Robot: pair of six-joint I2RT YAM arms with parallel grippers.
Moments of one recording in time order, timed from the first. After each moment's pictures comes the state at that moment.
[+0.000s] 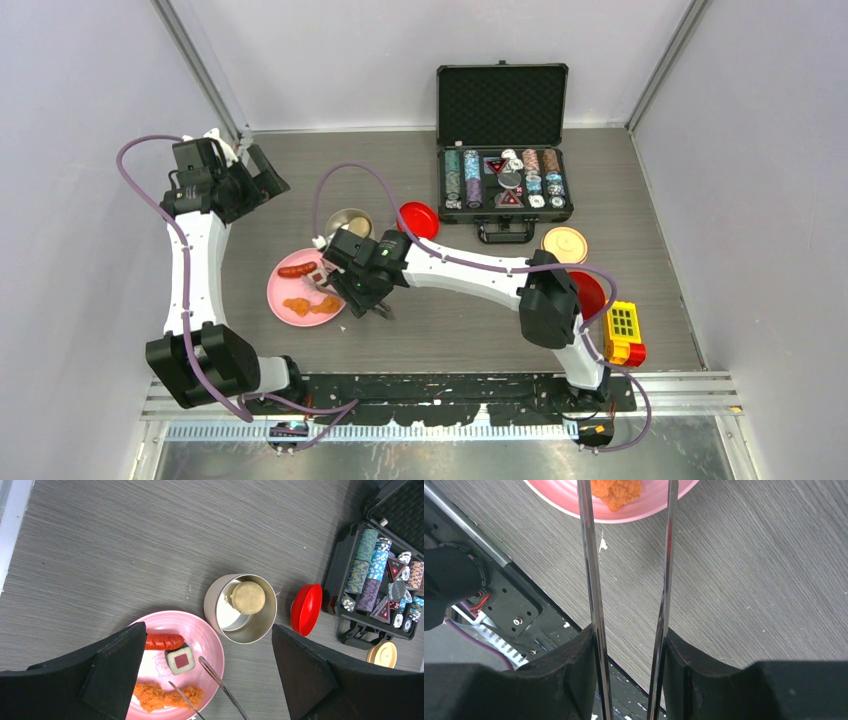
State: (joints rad) left arm 0.26 1.32 1.36 -0.76 0.26 -0.32; right arm 1.19 2.08 1.88 -0.86 0.01 0.40
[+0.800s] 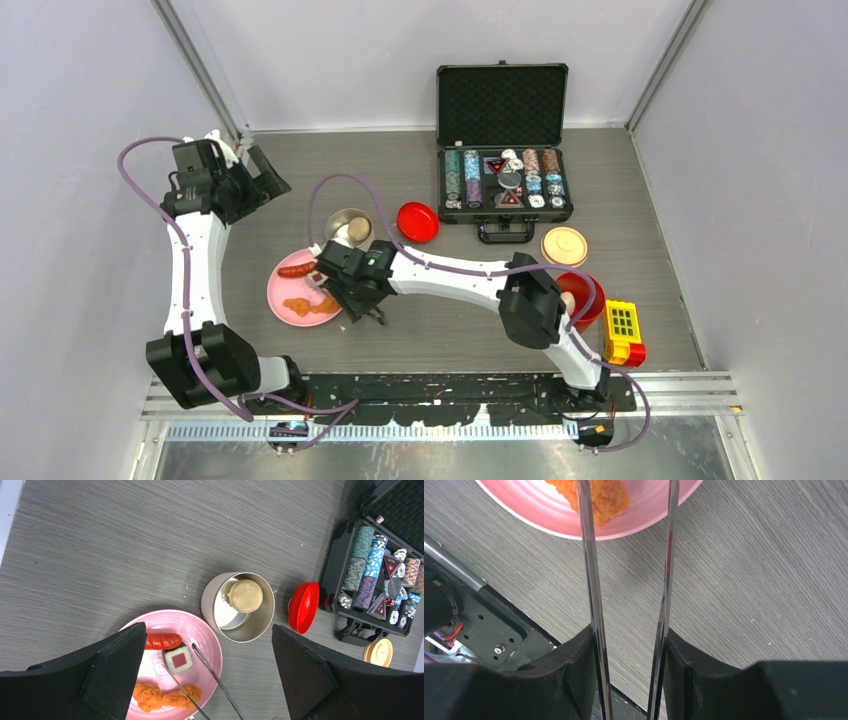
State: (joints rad) left arm 0.27 1.32 1.34 -0.75 0.29 -0.32; right arm 1.22 2.16 1.91 -0.85 0.08 0.43
